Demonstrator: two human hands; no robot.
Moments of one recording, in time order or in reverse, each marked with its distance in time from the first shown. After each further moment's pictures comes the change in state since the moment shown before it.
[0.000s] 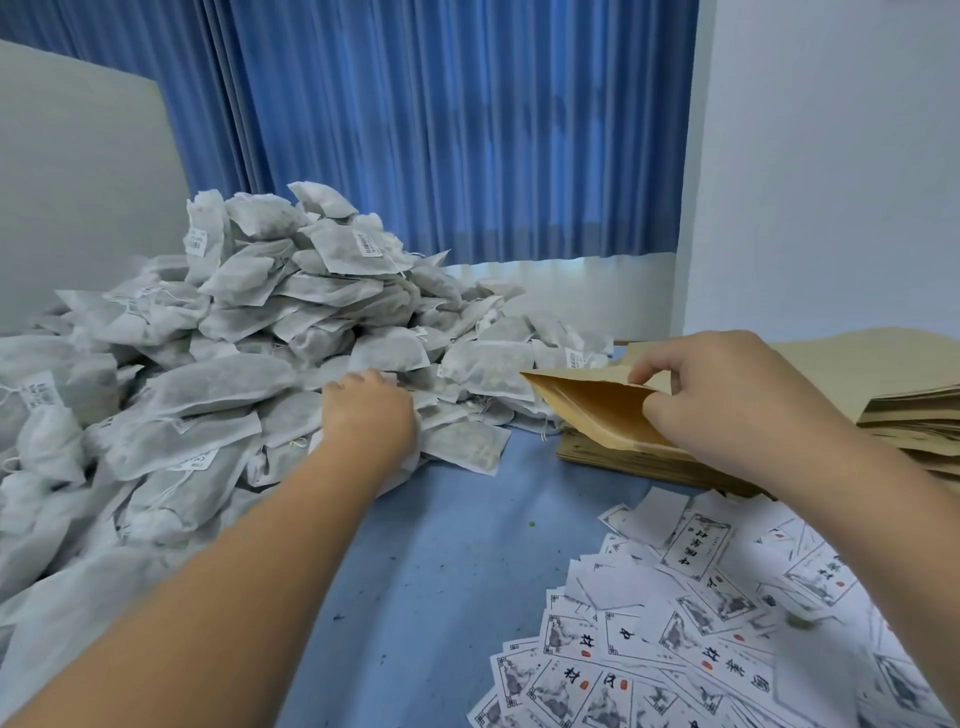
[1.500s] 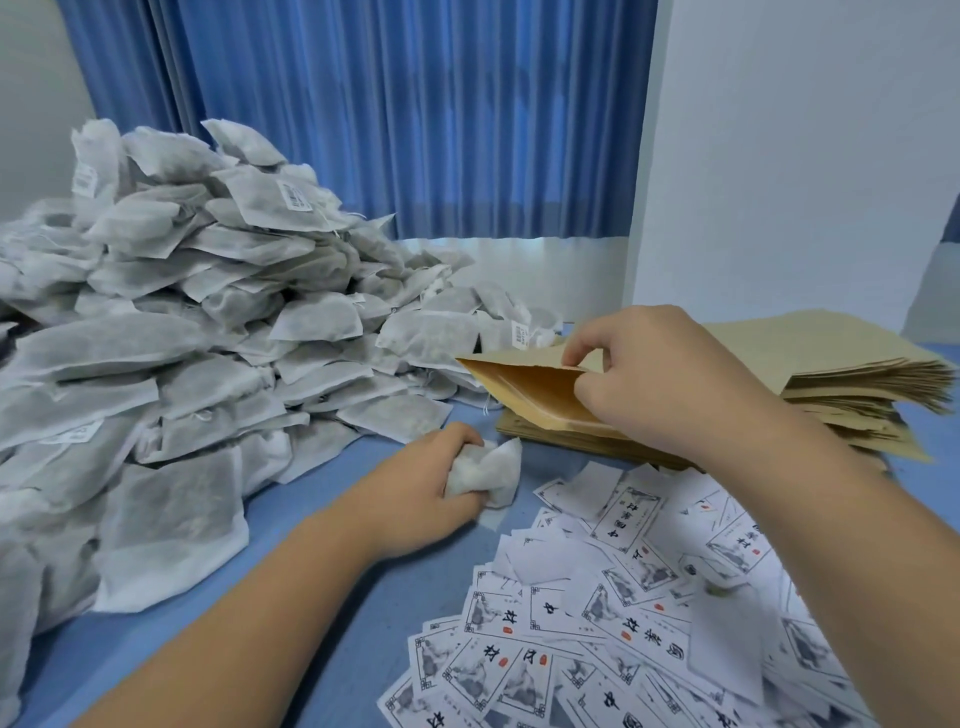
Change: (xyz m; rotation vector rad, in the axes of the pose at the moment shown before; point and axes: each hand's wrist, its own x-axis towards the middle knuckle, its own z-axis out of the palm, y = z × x) left_hand -0.063 0.071 0.038 -1.011 -0.013 0.622; right_hand -0.001 0.002 0.002 0.002 -0.037 -0.026
